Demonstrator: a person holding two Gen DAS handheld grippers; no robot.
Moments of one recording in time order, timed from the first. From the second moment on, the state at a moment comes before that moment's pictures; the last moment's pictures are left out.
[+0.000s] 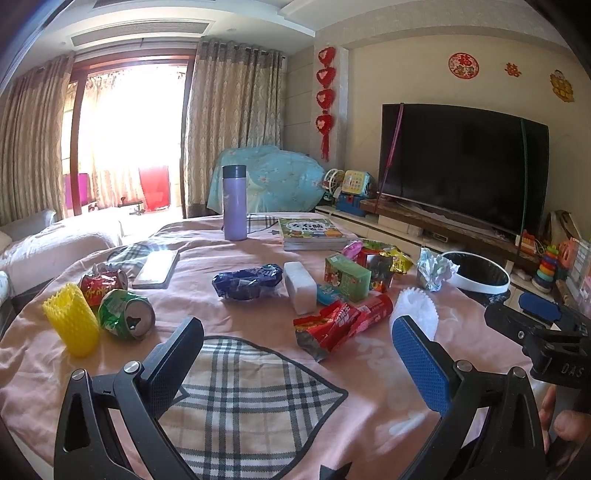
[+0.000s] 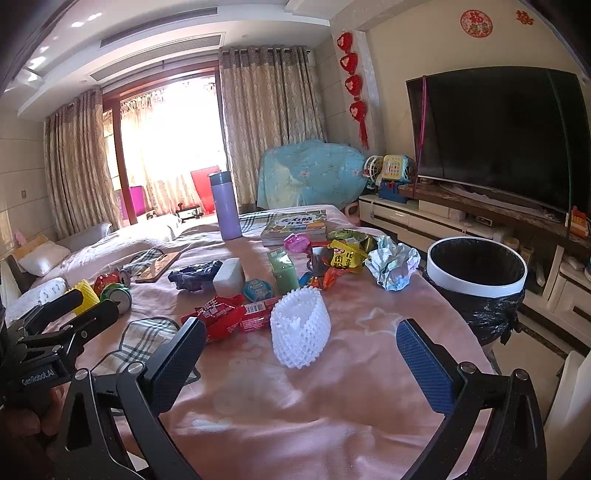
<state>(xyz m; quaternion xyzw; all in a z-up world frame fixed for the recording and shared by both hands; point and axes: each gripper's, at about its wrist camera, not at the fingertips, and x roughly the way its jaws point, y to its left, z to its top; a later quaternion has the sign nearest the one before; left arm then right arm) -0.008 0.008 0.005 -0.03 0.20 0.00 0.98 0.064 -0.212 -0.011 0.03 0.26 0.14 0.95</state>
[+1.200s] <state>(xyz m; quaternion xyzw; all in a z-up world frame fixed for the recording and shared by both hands) 0.010 0.005 -0.007 -0.02 0.22 -0.01 0.97 0.076 -0.213 -0.023 0.04 0.29 0.16 0.94</state>
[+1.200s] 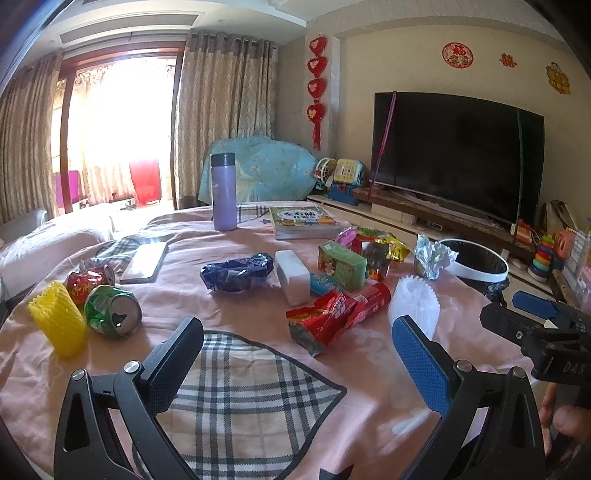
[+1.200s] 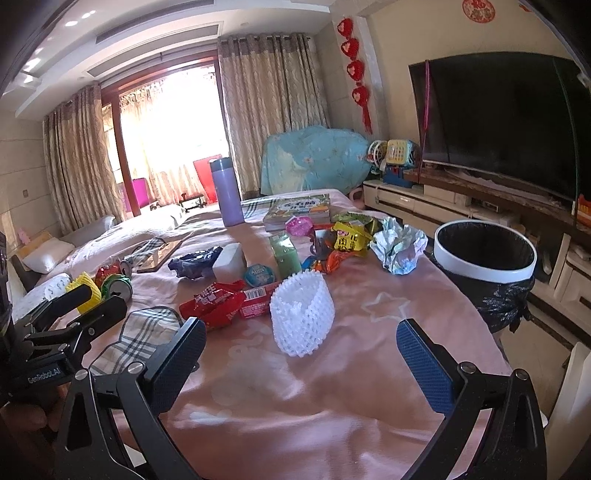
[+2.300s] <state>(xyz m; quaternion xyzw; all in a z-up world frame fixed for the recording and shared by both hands) 0.131 -0.019 -0.033 0.01 0.36 -0.10 0.93 0.150 -0.221 -0.066 0.06 0.40 0.21 0.89</state>
